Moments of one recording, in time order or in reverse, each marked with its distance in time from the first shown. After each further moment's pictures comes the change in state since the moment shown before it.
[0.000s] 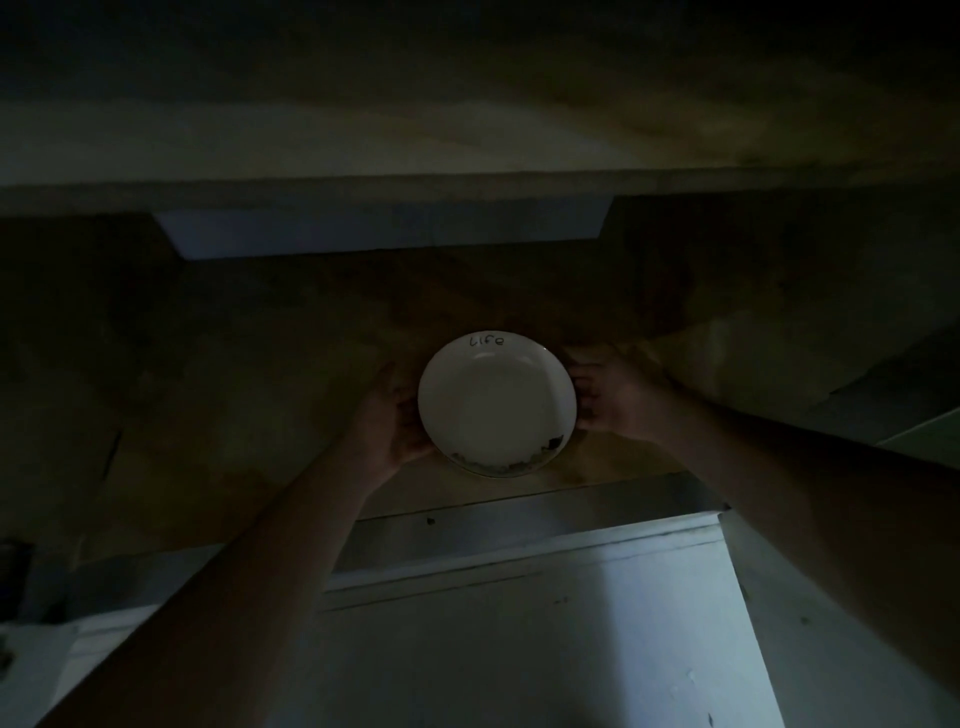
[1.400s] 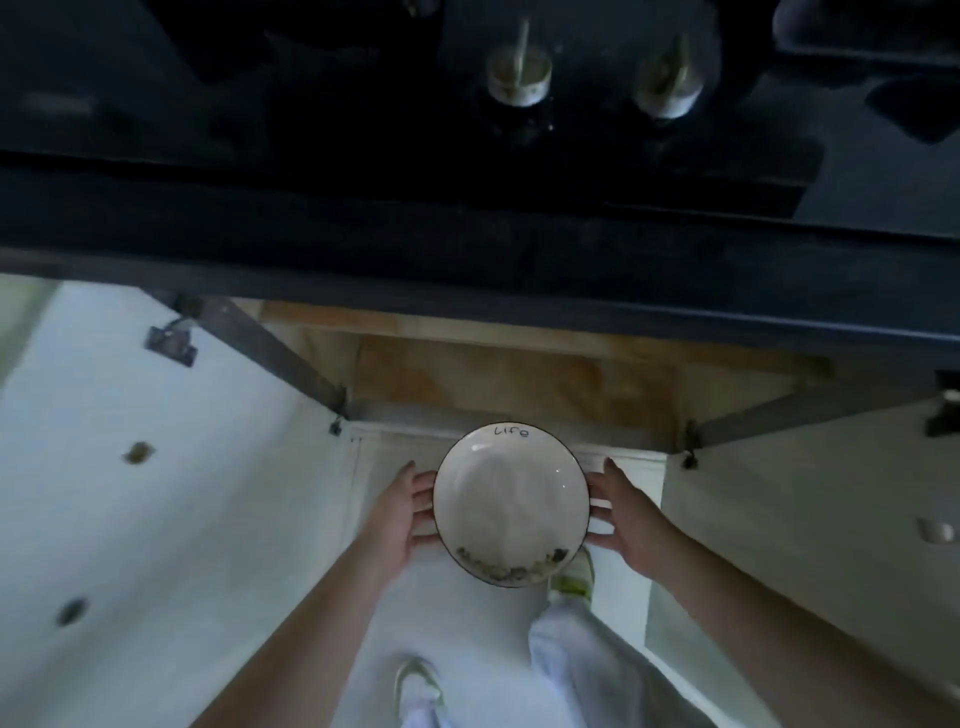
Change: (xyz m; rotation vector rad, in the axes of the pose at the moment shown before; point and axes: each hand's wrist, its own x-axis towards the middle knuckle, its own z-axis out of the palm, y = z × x) left_hand -0.419 0.054 0.008 0.019 0.379 -0.287; right_hand -0.422 -0.045 0.111 -0.102 -0.028 0.318
